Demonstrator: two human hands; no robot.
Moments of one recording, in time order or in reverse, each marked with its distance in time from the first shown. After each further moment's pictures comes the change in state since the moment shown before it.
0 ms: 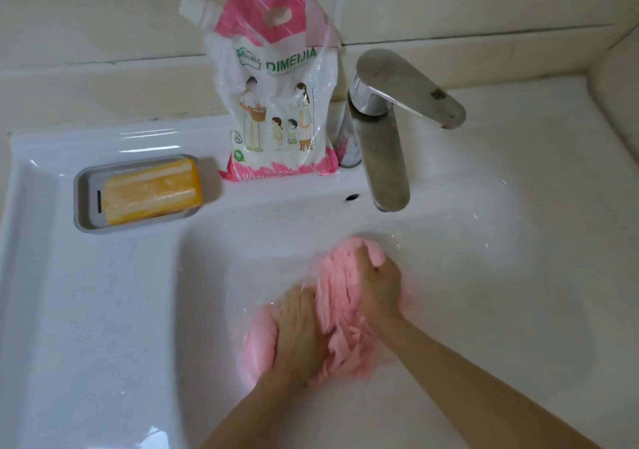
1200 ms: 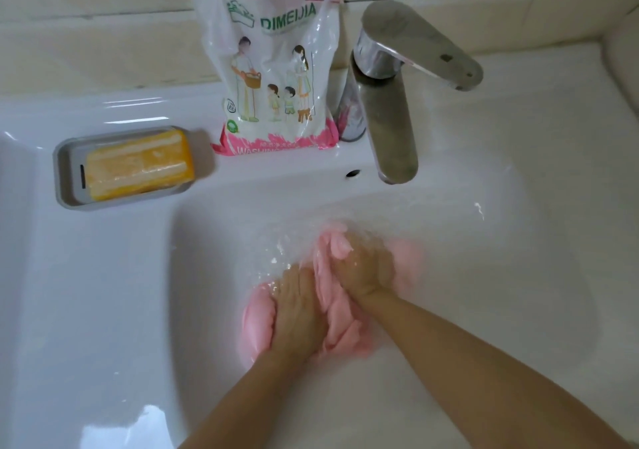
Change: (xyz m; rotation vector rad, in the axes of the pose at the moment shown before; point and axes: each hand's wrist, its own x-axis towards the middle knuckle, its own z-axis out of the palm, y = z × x) left_hand -0.002 0.000 -0.002 0.204 -0.124 0.017; right_hand 0.006 0.012 0.019 -0.521 -0.072 -0.539
